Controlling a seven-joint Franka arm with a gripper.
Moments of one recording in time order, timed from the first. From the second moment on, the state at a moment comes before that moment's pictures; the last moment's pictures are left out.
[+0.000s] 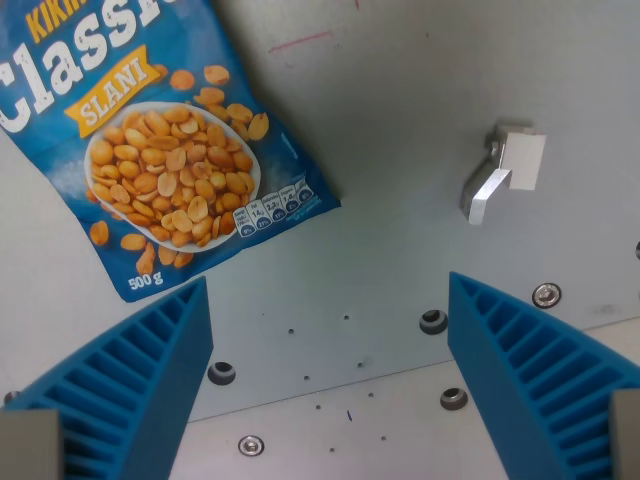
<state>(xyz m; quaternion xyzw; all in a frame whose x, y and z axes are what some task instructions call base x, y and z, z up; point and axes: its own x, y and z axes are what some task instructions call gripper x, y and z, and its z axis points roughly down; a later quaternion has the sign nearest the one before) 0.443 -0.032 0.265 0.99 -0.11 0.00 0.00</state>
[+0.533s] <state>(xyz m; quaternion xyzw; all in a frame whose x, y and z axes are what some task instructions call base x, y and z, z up) 0.443 -0.031 0.265 0.99 -0.12 0.00 0.00</state>
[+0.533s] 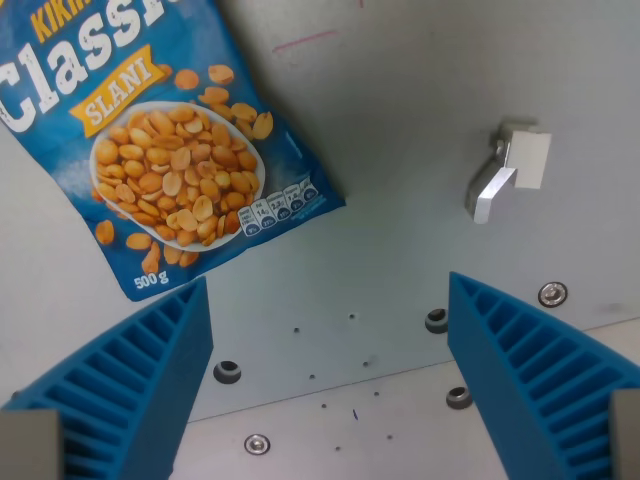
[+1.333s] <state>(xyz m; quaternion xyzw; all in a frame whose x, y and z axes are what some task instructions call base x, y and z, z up) 0.443 -0.028 0.265 0.99 -0.12 -0.01 -0.04</state>
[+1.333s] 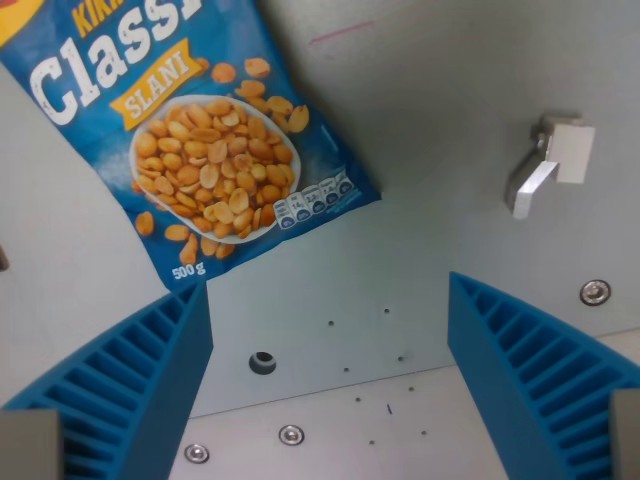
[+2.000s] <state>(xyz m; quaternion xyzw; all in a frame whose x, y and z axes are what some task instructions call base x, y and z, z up) 0.442 -0.027 0.264 0.99 -0.12 -0.01 -0.09</state>
